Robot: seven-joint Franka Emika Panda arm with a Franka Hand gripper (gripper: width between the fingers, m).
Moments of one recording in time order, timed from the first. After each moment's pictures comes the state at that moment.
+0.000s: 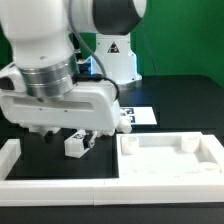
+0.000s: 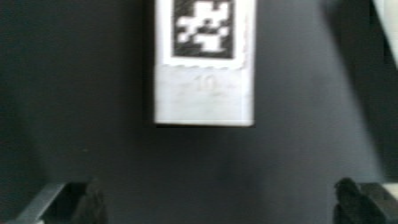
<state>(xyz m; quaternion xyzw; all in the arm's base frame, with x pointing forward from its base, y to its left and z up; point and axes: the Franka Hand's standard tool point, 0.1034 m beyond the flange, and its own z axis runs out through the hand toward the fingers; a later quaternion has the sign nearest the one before) 0.543 -0.118 0.031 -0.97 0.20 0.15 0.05</state>
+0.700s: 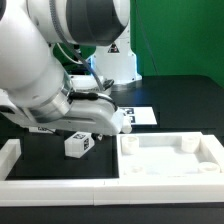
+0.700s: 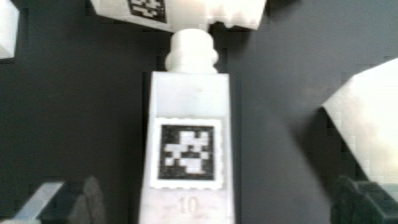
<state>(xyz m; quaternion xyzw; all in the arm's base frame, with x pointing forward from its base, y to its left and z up) 0.523 -0.098 0.033 -0.92 0.19 0.33 0.09</state>
